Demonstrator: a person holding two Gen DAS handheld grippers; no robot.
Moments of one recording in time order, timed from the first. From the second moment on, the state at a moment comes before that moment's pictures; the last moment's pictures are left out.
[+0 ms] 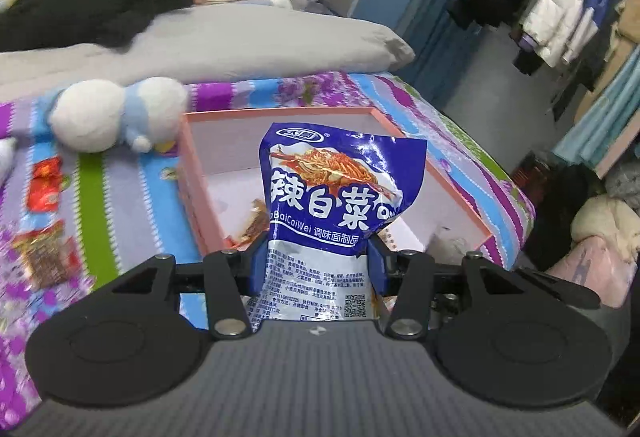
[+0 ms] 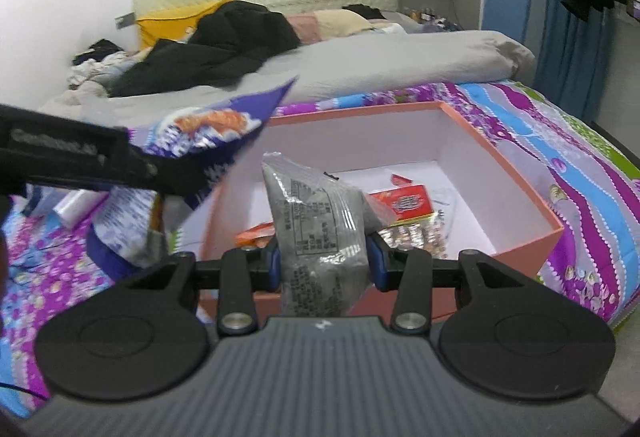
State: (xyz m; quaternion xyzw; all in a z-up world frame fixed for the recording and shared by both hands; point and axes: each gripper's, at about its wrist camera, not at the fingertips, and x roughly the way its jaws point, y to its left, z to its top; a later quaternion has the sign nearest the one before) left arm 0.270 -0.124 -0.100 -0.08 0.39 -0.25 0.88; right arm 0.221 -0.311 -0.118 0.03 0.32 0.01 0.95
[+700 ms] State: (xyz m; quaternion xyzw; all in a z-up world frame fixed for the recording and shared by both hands) left arm 0.355 -0.160 -0.145 -0.07 0.48 -0.24 0.84; right arm 0.288 -0.353 -0.155 0.06 0.40 -0.01 0.92
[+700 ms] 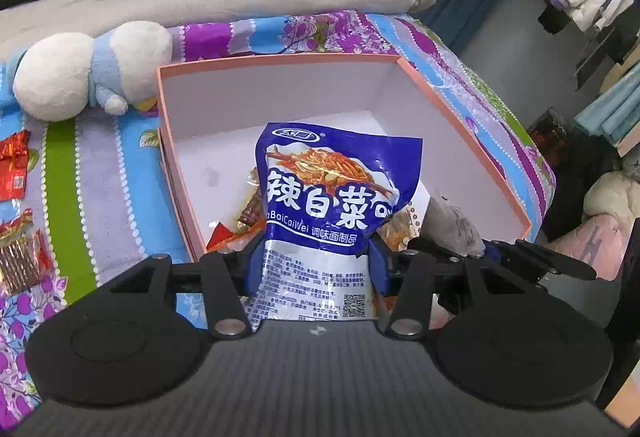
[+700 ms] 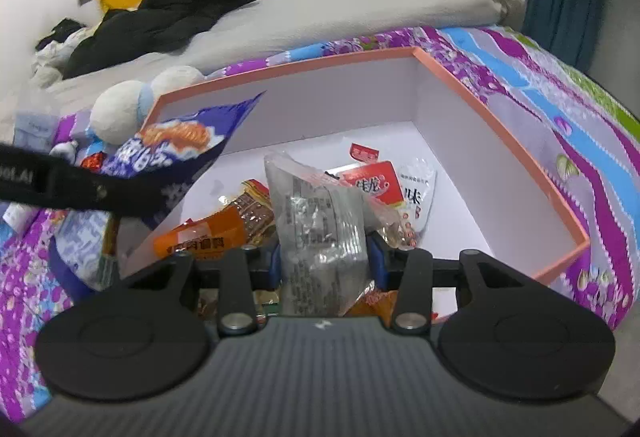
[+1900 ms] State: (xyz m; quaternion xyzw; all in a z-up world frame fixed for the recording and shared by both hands) left arm 0.249 -0.053 -0.063 -0.07 0.33 -0.19 0.92; right arm 0.226 -0.285 -0.086 0.05 0.27 0.05 0.96
